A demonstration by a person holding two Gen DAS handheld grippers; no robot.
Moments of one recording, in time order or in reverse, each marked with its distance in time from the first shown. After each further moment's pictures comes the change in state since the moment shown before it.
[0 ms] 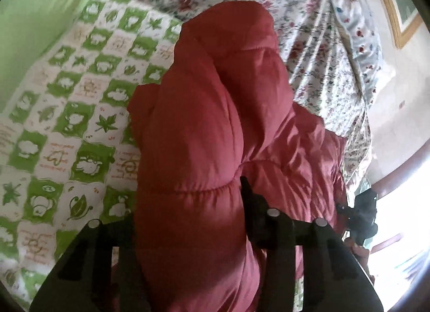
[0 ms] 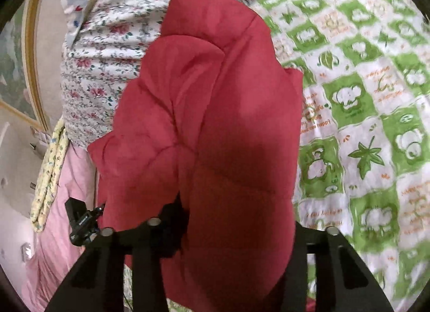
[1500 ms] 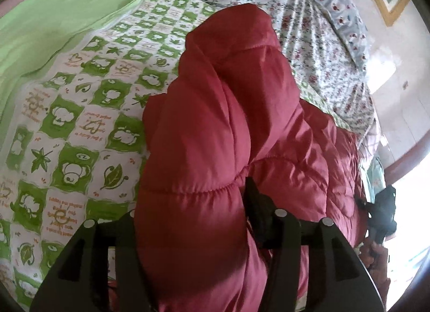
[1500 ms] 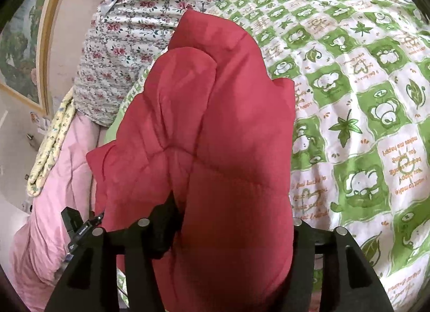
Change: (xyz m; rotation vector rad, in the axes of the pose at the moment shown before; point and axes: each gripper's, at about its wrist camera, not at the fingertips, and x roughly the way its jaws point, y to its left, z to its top) left arm -0.120 0.019 -0.179 -0.009 -0.021 0.112; right arm -0.090 0.006 -0.181 0.027 -0.018 -0.049
